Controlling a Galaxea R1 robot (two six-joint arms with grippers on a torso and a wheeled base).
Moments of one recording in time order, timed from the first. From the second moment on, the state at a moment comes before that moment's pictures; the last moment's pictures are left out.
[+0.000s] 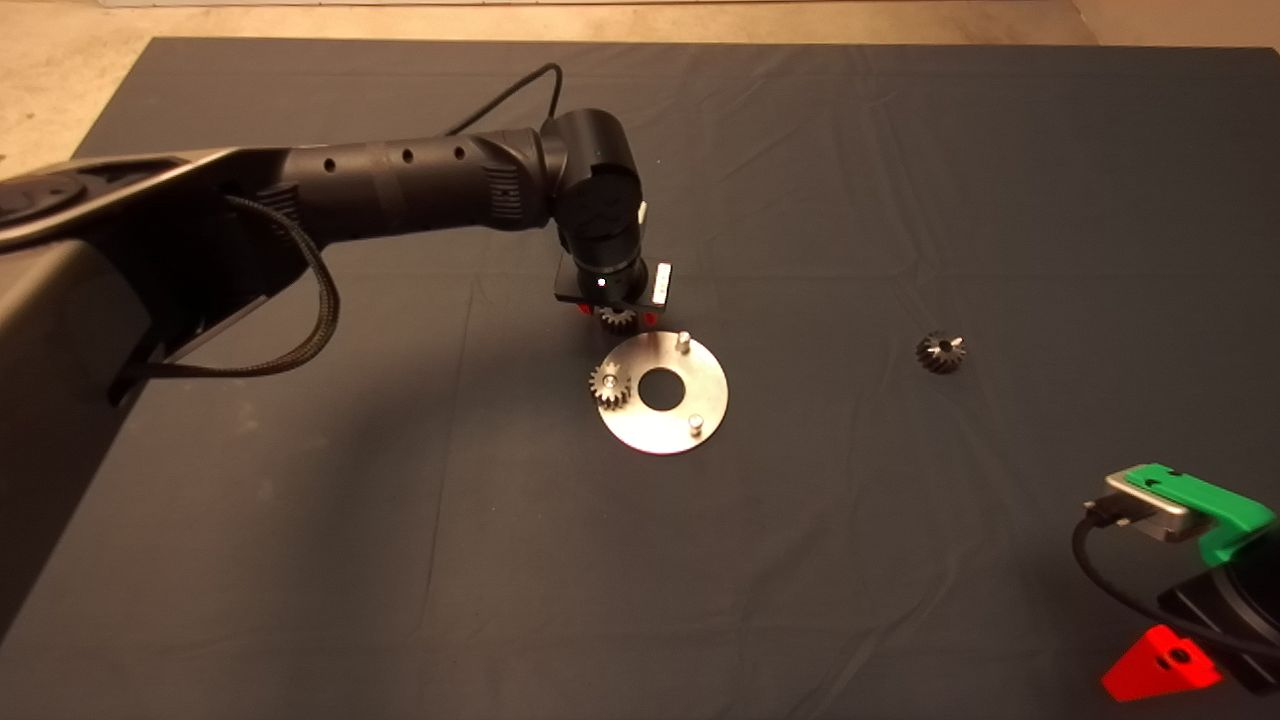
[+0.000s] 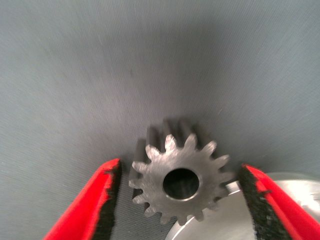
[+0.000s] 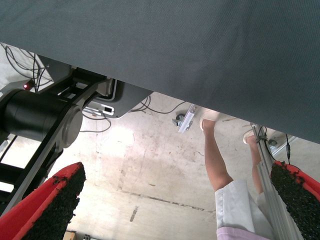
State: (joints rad) left arm -0.35 2.89 -1.56 0.49 1.33 -1.19; right arm 0.40 1.90 -0.42 0.09 -1.53 1.23
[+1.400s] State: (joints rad) left arm -0.35 2.89 -1.57 0.51 1.33 -1.19; right arm 0.40 1.90 -0.42 0.09 -1.53 1.23
